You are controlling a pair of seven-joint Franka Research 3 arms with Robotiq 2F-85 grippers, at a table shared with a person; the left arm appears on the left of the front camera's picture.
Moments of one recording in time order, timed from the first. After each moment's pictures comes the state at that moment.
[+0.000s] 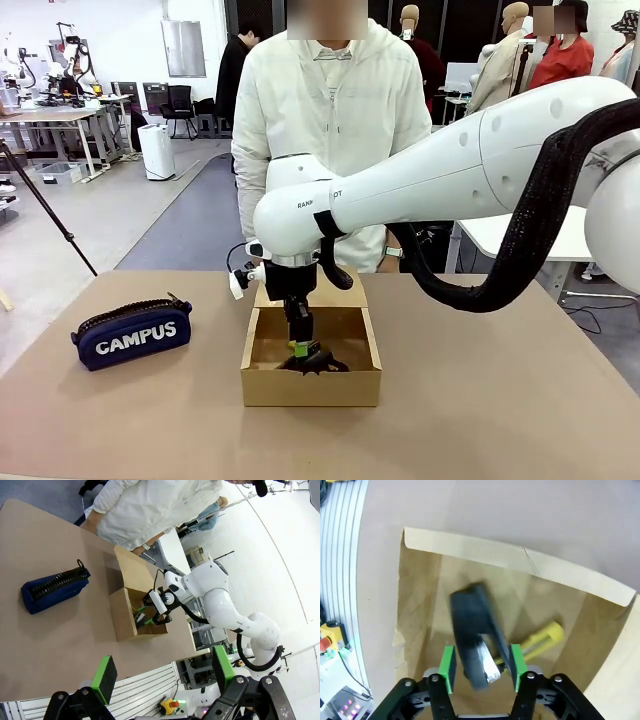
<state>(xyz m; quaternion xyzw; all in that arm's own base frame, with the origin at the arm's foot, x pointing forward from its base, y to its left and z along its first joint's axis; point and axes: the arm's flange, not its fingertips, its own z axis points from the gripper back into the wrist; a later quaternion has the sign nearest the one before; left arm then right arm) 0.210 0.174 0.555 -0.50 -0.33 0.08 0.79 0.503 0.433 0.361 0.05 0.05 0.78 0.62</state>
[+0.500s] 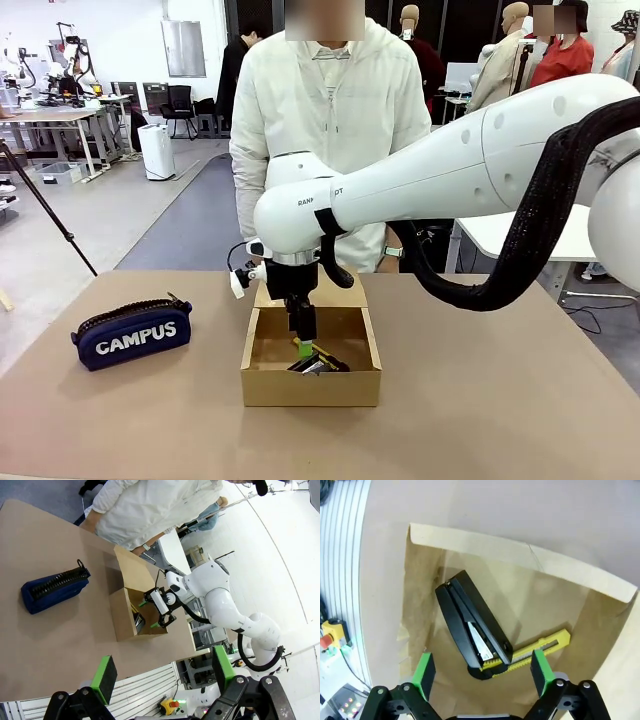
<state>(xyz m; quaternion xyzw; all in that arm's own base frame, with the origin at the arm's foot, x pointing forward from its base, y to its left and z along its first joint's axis) 0.210 0.174 0.555 -0.50 -0.33 0.08 0.79 0.501 0.430 0.366 0.05 0.06 0.78 0.62</state>
